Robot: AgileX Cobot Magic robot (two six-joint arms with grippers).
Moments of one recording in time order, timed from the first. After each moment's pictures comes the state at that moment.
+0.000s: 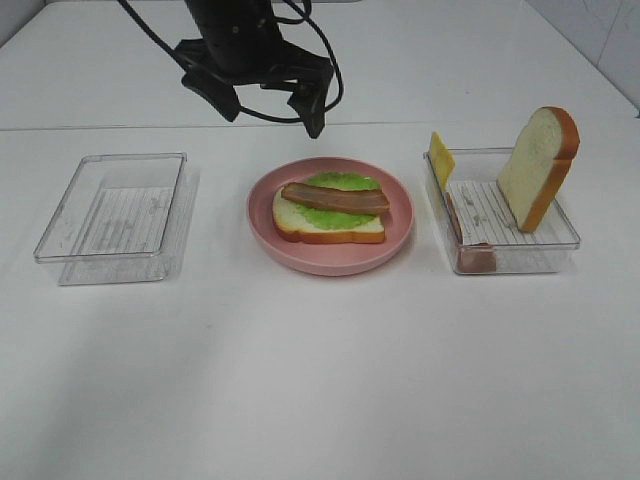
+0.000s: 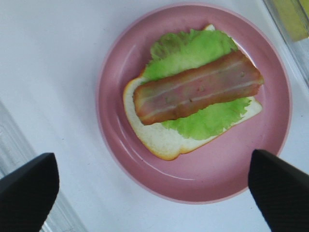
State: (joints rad) left arm -0.48 2.33 -2.28 -0.06 1.21 -0.03; right arm 0.00 0.00 -0.46 0.02 1.11 -0.04
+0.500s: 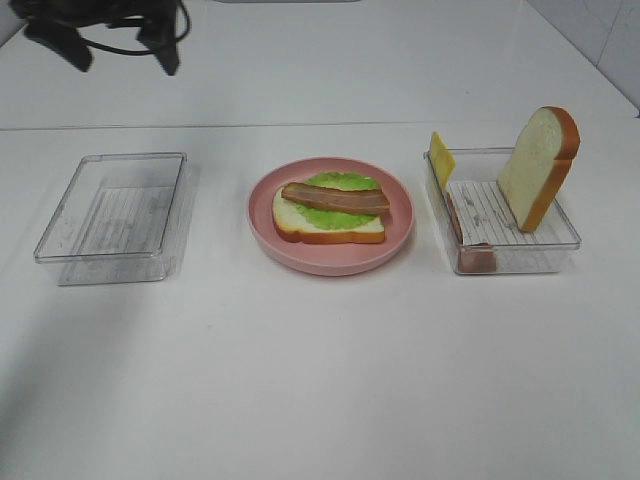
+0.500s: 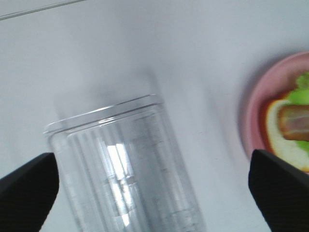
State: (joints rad) left arm -0.16 2.23 -2.22 -0.06 1.21 0.02; right arm 0.00 0.00 -0.46 0.02 1.11 -0.04
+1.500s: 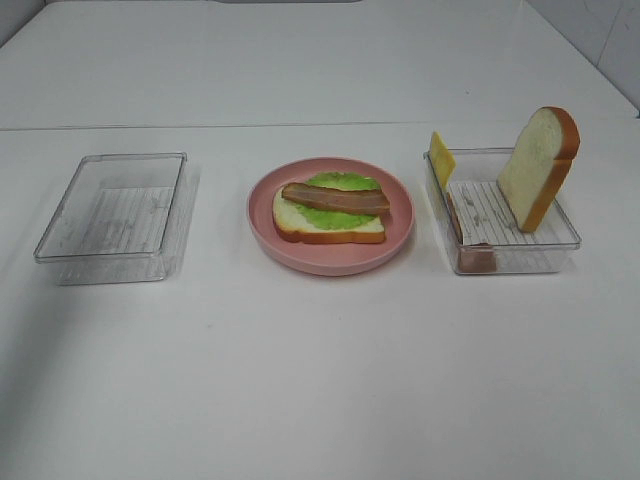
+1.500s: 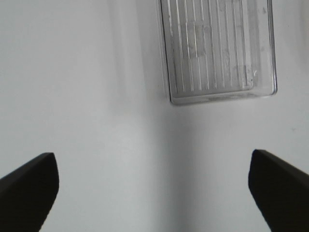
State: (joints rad) left arm 0.04 1.57 -1.38 -0.03 1.13 0.08; right arm 0.00 0.00 -0.46 0.02 1.11 -0.04
